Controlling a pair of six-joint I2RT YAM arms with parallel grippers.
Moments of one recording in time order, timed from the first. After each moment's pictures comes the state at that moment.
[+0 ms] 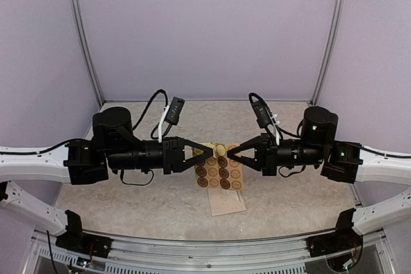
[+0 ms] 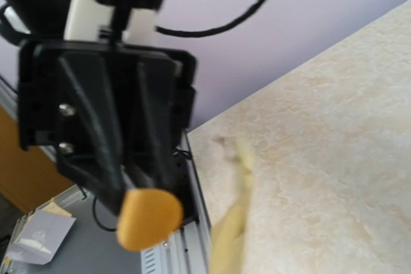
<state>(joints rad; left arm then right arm) -1.15 1.20 0.88 0.22 0.23 -0.68 1.00 1.07 0.76 0.20 -0.46 0.44</state>
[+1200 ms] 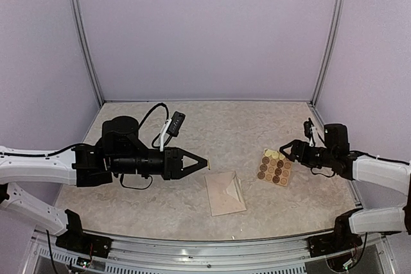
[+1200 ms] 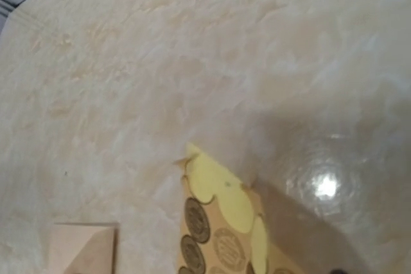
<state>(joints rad) -1.08 1.22 0.79 0.21 0.28 -0.67 0.21 1.12 0.45 0.09 -0.39 0.49</state>
